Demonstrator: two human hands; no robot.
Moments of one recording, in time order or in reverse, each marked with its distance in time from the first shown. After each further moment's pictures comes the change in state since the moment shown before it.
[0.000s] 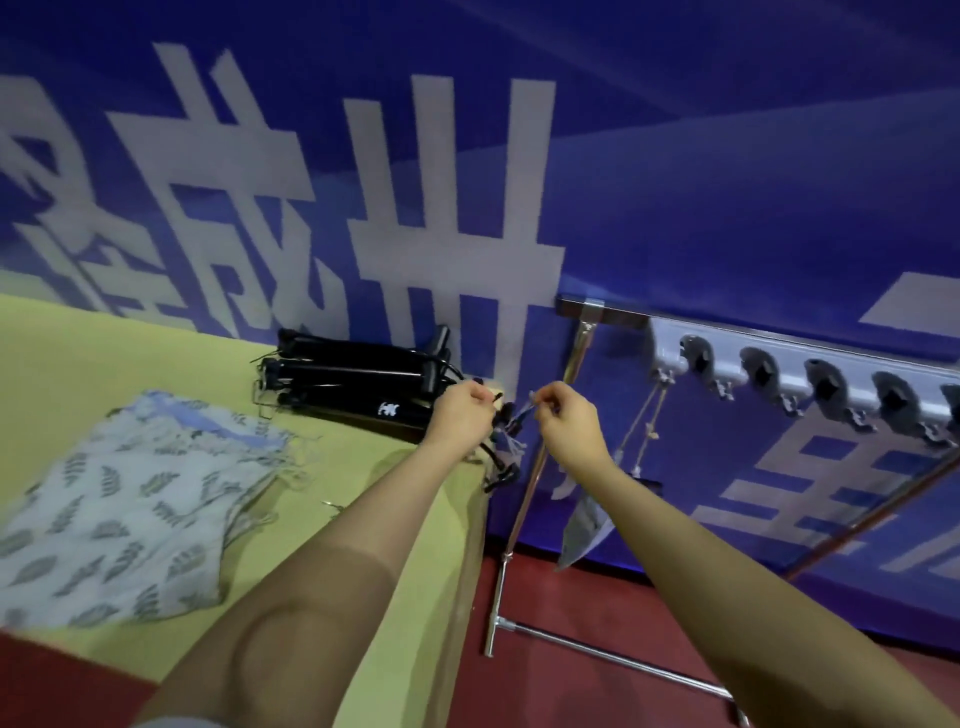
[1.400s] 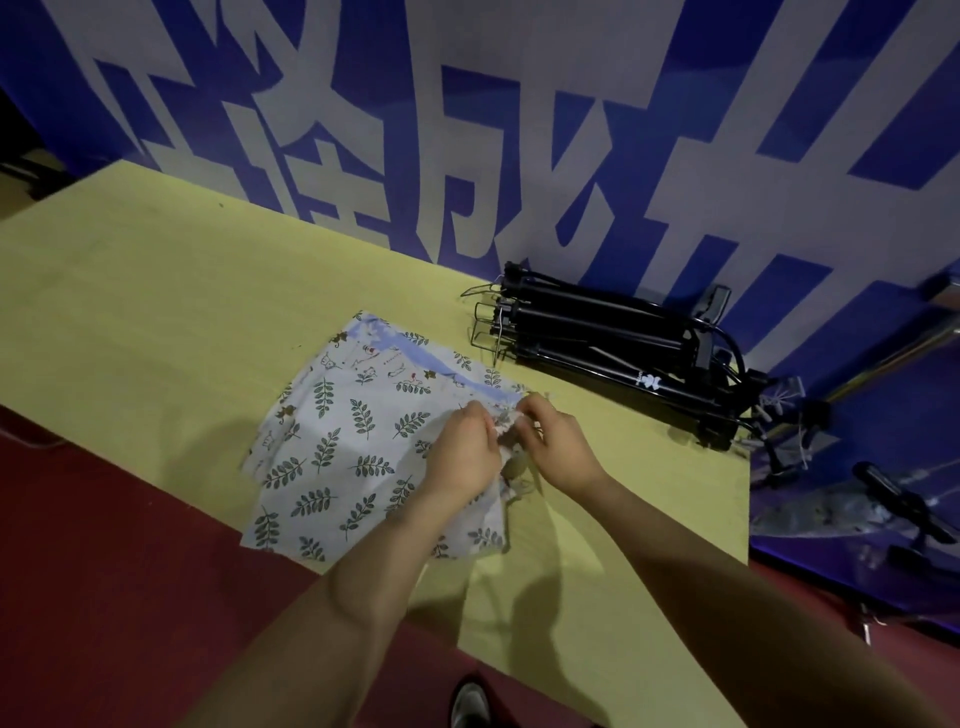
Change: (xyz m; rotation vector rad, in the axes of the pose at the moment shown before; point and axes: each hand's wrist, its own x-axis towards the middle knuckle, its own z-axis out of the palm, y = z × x) left_hand 0.017 -0.191 -0.300 0.520 0.046 0.060; right_hand -0.017 -0.117 0.350 -0.133 -0.415 -0.191
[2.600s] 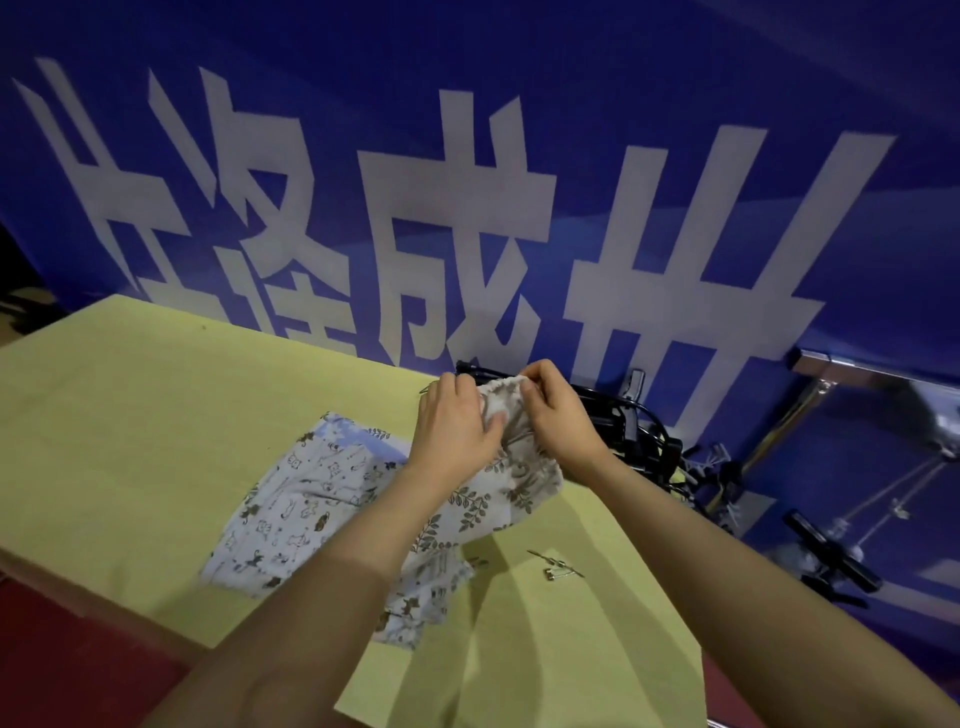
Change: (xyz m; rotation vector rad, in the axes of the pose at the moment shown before) left_hand 0.022 0.096 -0.057 0.263 0.381 0.349; right_hand 0.008 -0.071 -0.126 0.285 0.281 -0.117
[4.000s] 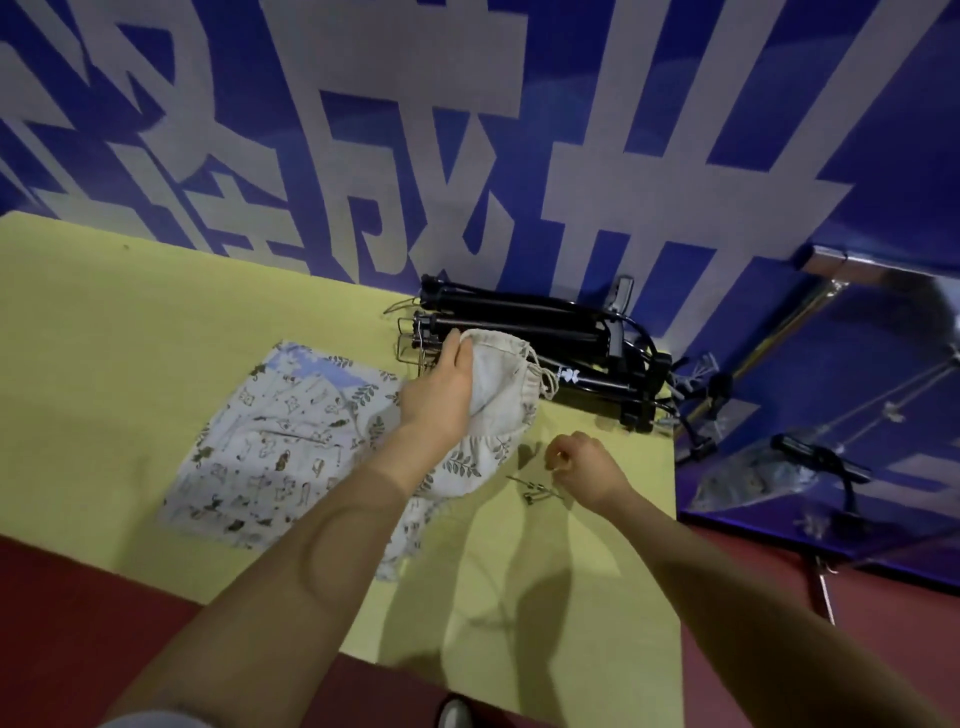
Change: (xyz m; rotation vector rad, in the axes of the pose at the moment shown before) left_hand -0.003 -0.005 0.069 0.246 -0.460 -0.030; right_hand -0.081 0.157 -0.010 -0.593 -0.308 0.408
